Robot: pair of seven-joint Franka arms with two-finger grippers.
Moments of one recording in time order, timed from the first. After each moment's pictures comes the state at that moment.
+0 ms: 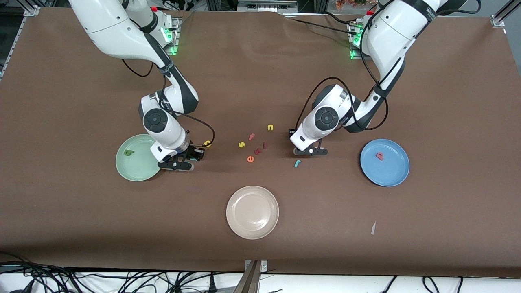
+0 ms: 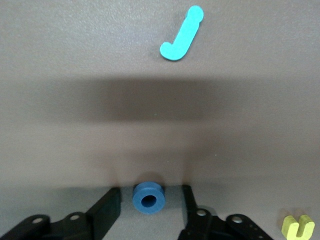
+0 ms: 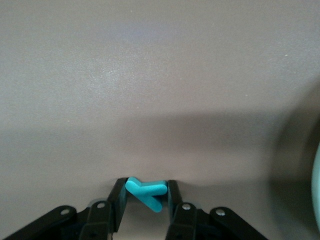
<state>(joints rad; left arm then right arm) -0.20 0.66 -0.39 -1.88 0.07 2.36 -0.60 0.30 0.61 0.10 -1.92 -0.07 2.60 0.51</state>
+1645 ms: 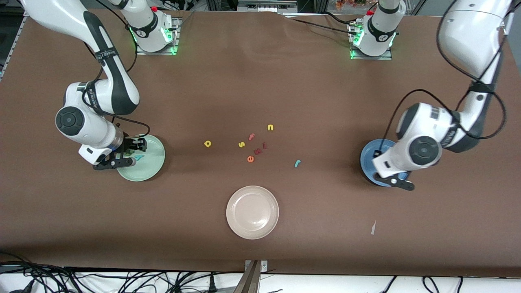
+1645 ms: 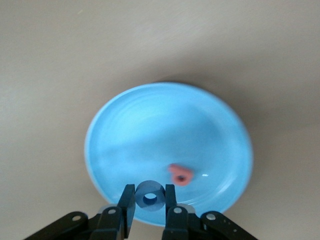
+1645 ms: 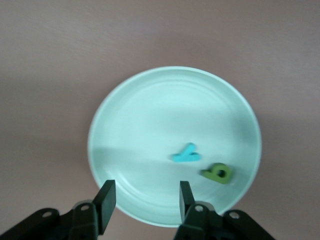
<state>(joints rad) 0.22 0.58 -0.35 -1.68 0.38 1.96 0.05 0.09 0.38 0.03 -1.96 0.00 2.26 -0.03</state>
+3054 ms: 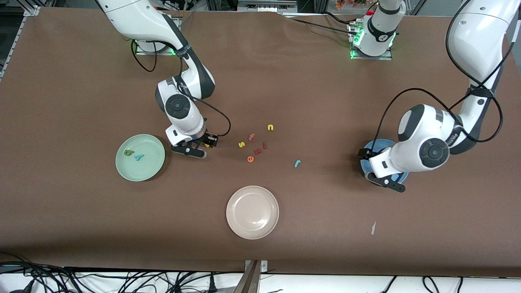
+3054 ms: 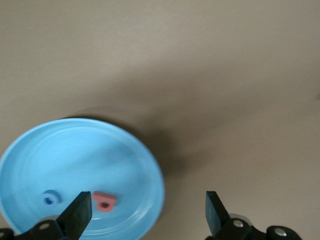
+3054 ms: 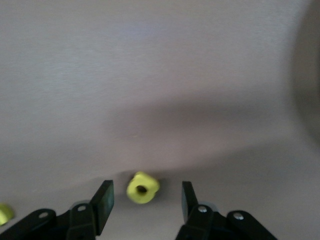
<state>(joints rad) 0.28 0.62 -0.55 -1.66 0.26 1.99 -0.01 0.55 0.53 -0.06 -1.98 0.03 2.50 0.72</state>
